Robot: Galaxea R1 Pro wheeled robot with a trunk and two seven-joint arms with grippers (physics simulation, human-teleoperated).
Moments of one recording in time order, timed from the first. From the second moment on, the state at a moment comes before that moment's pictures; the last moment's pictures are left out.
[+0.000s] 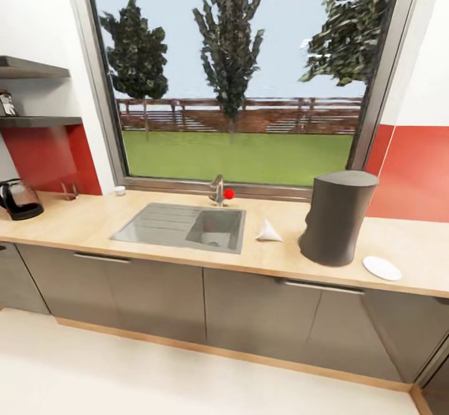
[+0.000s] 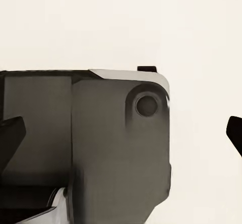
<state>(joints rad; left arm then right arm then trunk) -0.11 0.07 -0.01 -0.01 0.06 0.00 0.00 0.00 0.04 -0.01 -0.25 0.00 -0.04 -0.01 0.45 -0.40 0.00</state>
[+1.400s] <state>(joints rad) -0.22 0.08 -0.01 -0.67 0.07 -0.07 -0.06 0.00 0.04 -0.01 -0.25 0.00 -0.04 -0.01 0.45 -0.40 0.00</state>
